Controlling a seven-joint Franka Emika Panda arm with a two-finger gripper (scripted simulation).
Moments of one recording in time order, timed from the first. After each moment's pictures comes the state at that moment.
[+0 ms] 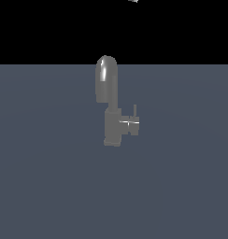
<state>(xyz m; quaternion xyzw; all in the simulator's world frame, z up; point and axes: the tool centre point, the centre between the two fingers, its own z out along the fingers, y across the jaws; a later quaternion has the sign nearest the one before) -0.090 -0.034 0.413 -0.91 0.26 0.22 0.23</state>
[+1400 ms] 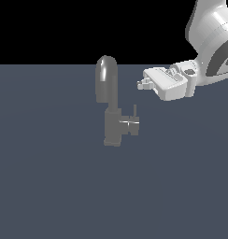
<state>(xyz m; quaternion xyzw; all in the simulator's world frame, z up) 0.011 -0.086 0.223 -0.61 0.49 0.41 0.48</state>
